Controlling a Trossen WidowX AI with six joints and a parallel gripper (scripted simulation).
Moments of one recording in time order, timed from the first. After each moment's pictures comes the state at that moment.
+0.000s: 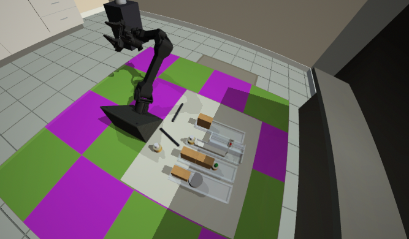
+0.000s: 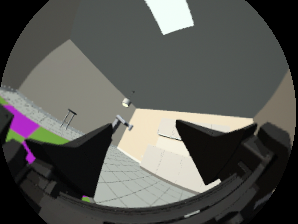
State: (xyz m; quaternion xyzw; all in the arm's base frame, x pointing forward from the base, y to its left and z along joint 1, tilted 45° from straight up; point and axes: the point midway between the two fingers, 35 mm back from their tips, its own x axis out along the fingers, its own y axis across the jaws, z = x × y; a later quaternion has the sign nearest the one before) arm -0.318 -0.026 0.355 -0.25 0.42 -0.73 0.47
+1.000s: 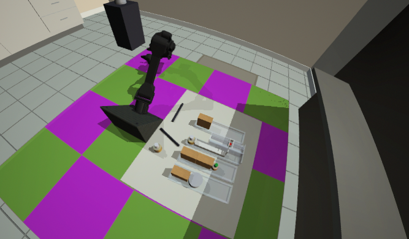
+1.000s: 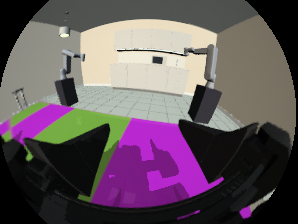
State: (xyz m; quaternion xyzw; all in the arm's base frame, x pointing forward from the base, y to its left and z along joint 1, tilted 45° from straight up) arm -0.244 0.230 0.344 0.11 0.44 -0.89 0.06
